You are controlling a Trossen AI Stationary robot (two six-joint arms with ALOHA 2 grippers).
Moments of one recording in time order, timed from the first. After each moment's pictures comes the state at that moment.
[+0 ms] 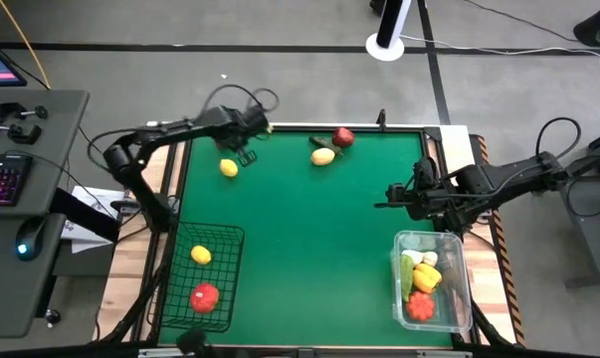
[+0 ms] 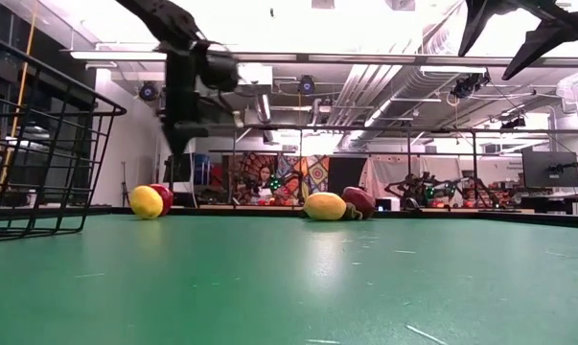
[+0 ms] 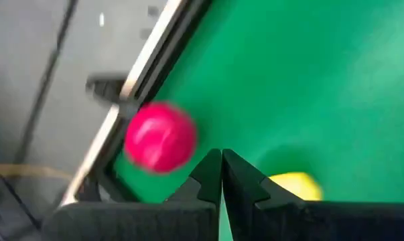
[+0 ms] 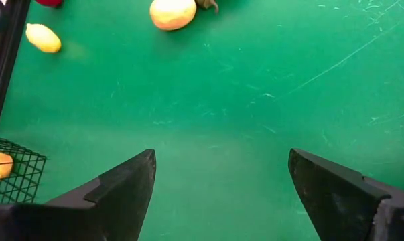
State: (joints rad) left arm 0.63 1.67 1.27 -1.00 -0.46 0.03; right arm 0.29 1.03 1.13 -1.32 0.52 1.66
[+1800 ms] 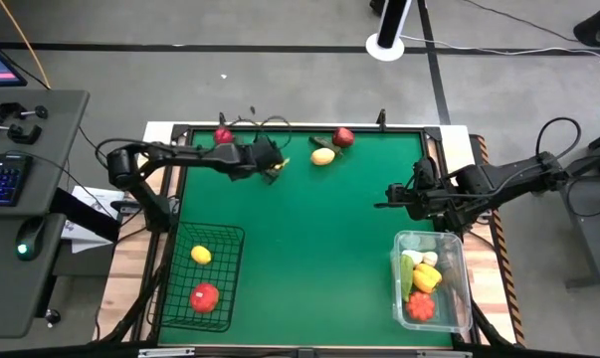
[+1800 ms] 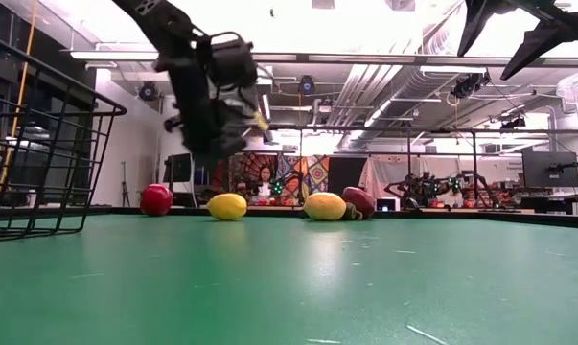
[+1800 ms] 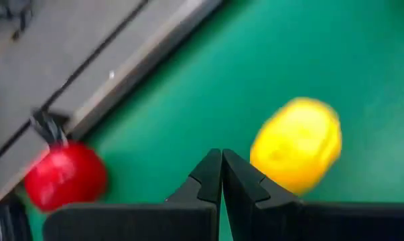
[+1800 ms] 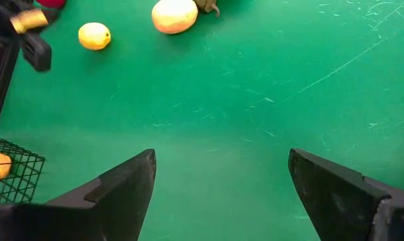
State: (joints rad) left arm 0.35 1.67 1.06 -0.55 -0.64 -0.32; right arm 0.29 1.03 1.13 -1.32 0.53 1.64
